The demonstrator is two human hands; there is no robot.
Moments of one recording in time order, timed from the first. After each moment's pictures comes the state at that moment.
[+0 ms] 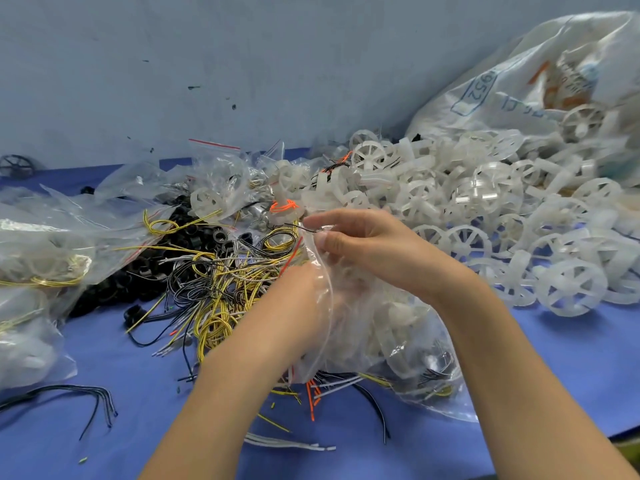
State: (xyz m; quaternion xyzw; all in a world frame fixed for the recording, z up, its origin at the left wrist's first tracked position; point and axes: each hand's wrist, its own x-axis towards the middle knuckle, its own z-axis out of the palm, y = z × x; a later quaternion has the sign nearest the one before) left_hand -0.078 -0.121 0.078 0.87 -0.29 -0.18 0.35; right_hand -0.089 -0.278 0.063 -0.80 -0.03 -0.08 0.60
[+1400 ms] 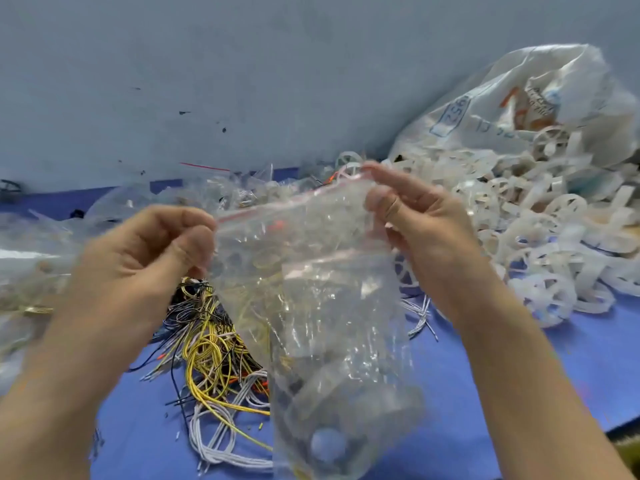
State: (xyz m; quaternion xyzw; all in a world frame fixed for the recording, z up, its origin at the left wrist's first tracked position) left_hand -0.022 -0.031 0.081 0.72 -0.35 0.10 0.59; right_hand -0.123 -0.294 0.094 -0.65 0.00 -0.32 0.69
